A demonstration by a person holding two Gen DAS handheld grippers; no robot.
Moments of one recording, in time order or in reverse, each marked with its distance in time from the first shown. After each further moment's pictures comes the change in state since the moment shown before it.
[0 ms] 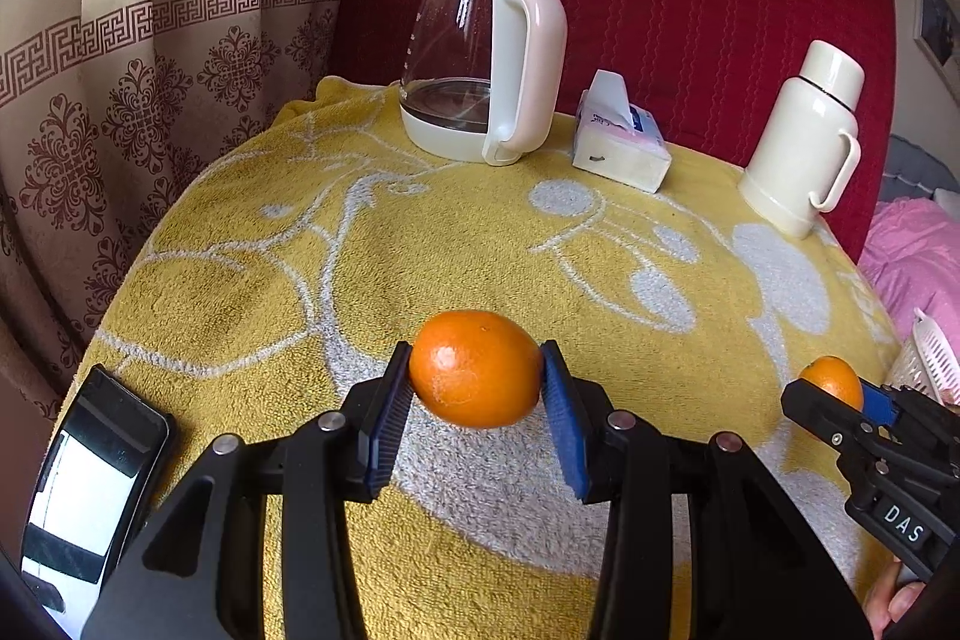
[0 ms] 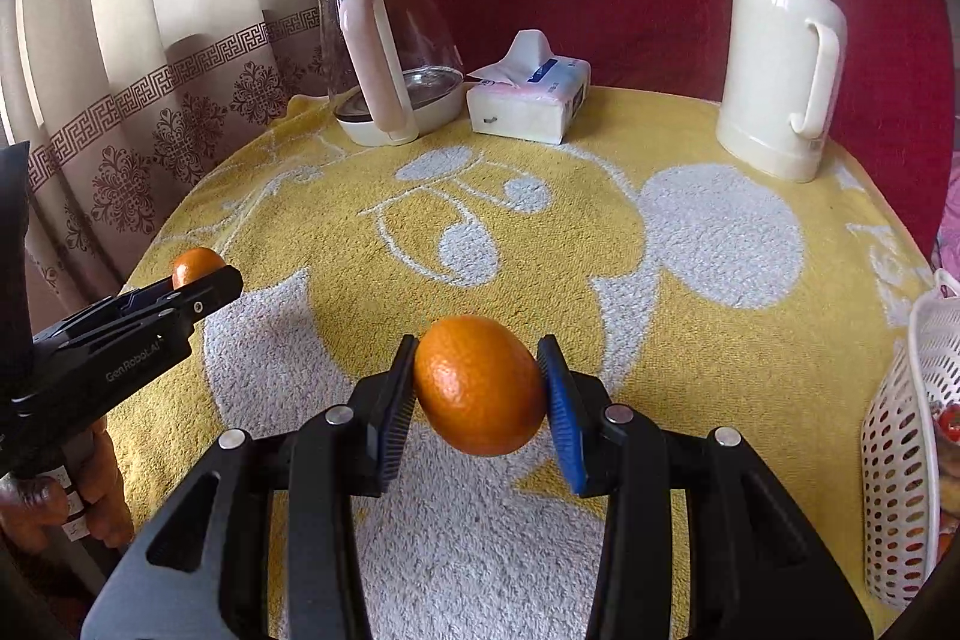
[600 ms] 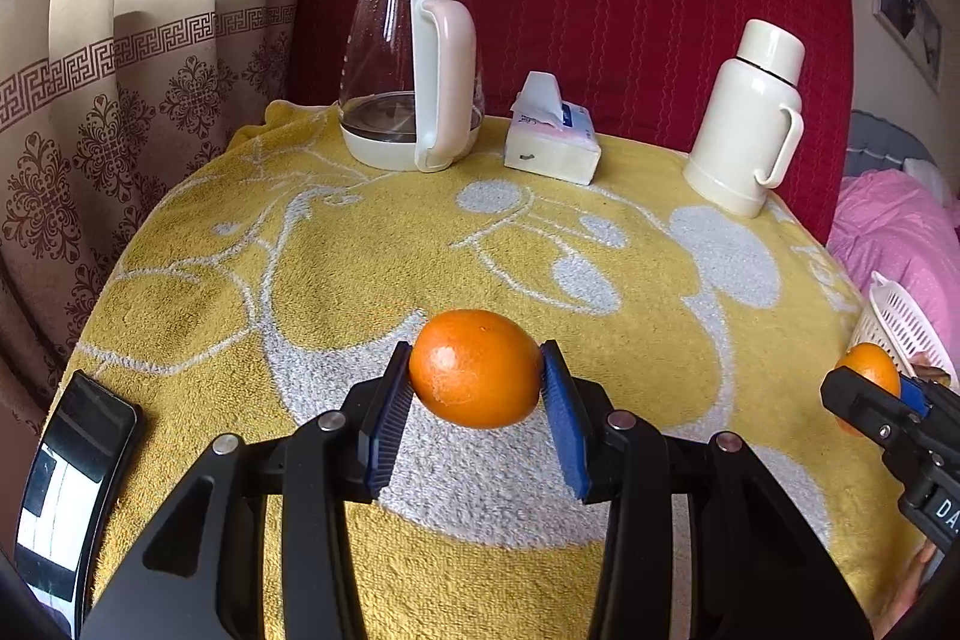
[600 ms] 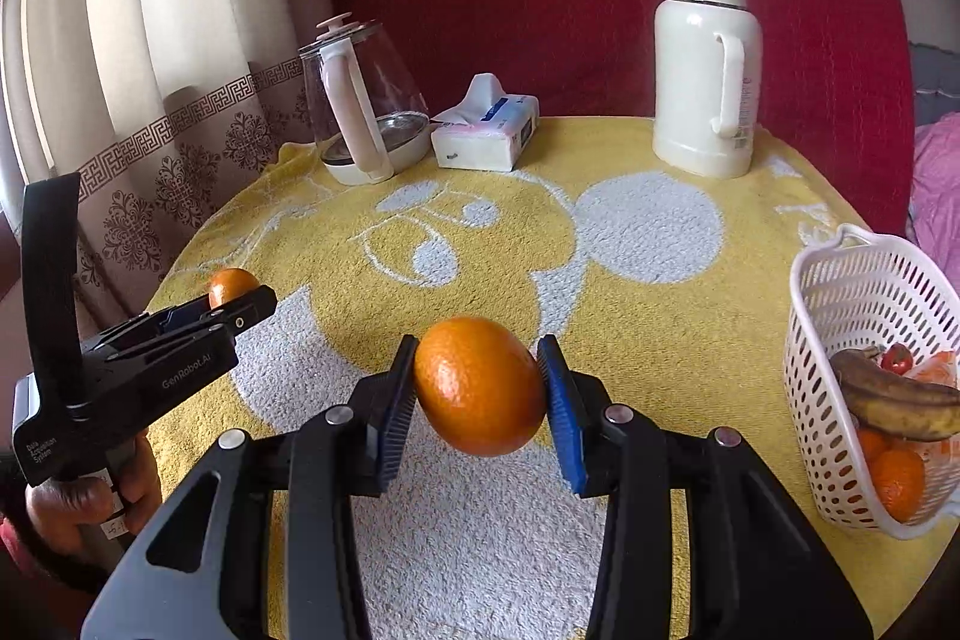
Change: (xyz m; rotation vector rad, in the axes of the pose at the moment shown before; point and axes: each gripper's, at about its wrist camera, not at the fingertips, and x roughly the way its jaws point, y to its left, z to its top) left arm -0.018 -0.037 -0.010 0.080 -0.021 -0.069; right arm -0.063 -0.020 -0.020 0.082 -0.090 -0.031
